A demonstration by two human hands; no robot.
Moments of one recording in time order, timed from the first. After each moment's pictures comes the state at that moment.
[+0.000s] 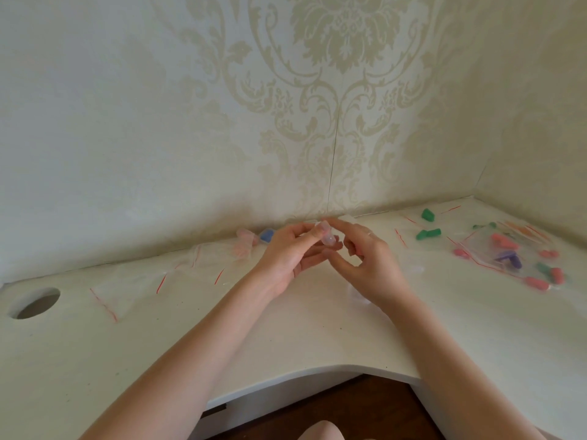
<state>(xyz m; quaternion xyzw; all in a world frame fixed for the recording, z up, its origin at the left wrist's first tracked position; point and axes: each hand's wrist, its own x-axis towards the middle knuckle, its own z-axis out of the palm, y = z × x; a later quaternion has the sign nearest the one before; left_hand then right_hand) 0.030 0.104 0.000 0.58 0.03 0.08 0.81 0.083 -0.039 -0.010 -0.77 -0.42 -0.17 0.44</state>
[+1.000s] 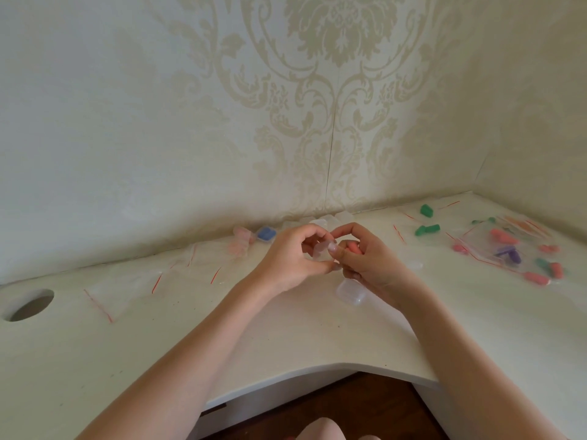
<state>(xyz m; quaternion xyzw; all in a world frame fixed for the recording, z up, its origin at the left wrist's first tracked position) 0.029 0.105 -0.011 0.84 -0.05 0.20 0.51 0.094 -0.044 -0.011 -0.67 -0.28 0.21 0.66</state>
